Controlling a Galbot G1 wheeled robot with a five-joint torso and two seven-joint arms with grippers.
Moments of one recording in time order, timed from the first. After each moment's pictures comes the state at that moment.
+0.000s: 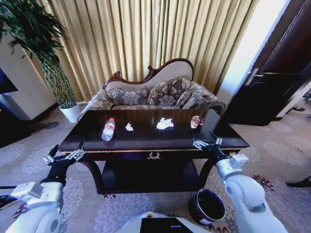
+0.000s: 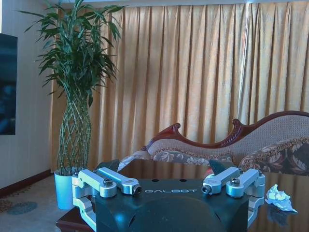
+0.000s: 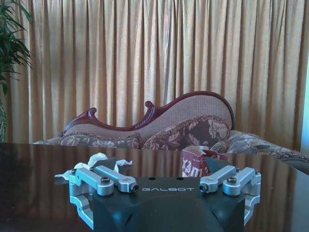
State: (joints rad) left arm 1.81 -1.38 -1.00 -2.50 -0.50 0.24 -0.07; right arm -1.52 1.25 0.78 2.29 0.39 -0.33 -0.08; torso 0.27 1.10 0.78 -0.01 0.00
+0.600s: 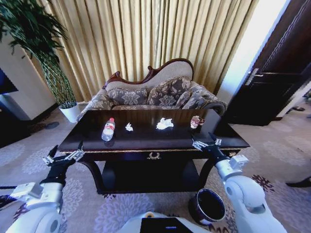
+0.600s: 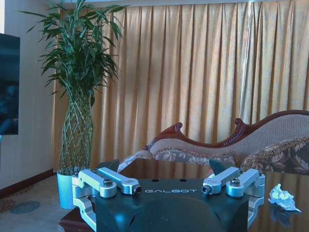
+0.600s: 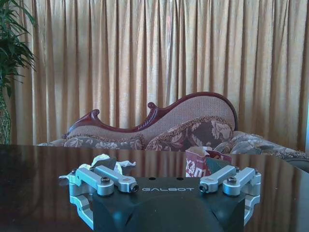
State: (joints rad) left arm 1.81 -1.39 -1.01 -2.50 -0.50 0.24 -0.07; right arm -1.53 1.26 0.78 2.30 0.39 -0.32 -0.10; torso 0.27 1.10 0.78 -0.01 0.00
